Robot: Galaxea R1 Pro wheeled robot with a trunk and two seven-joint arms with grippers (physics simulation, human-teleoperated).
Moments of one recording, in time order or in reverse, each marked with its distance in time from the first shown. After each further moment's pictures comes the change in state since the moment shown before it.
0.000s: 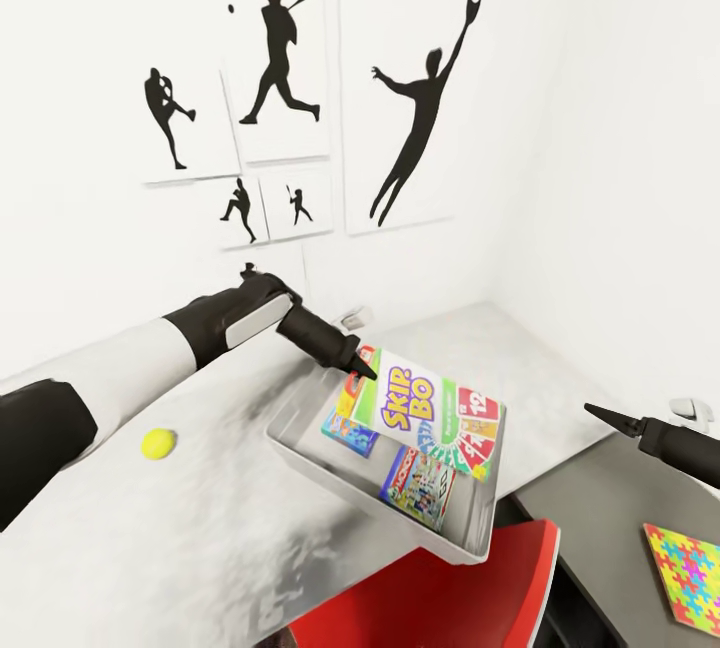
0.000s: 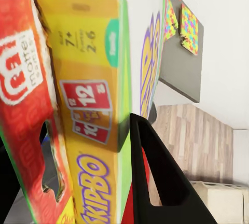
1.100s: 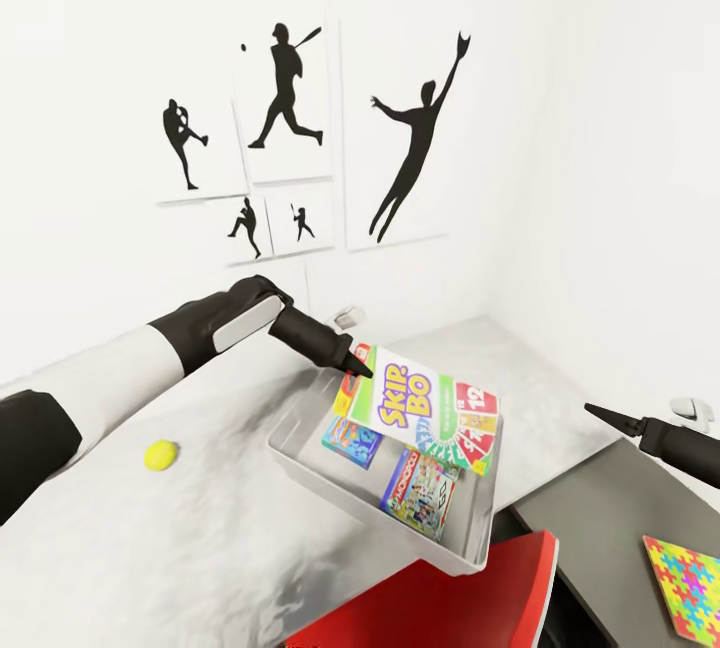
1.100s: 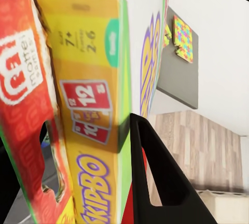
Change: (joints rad) left arm 0.032 0.047 0.061 -0.071 -0.003 0.000 0.026; right arm 0.000 -0.001 0.000 0.000 -0.001 0.000 0.001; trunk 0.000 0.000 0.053
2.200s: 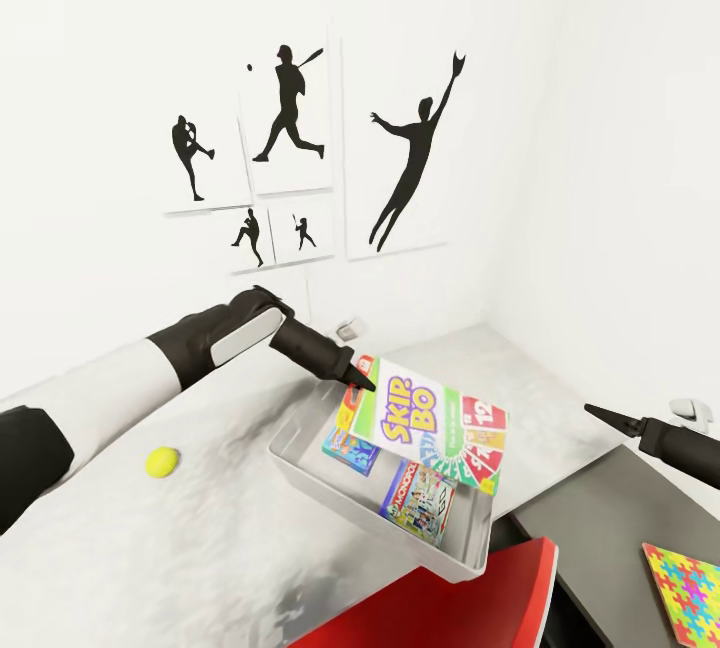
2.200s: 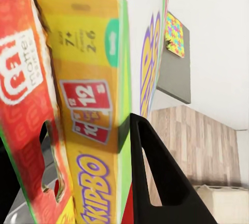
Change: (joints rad) left arm 0.049 0.019 0.013 -0.065 0.009 0.000 0.008; right arm 0.000 0.001 0.000 0.000 0.001 0.006 -0.001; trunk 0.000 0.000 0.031
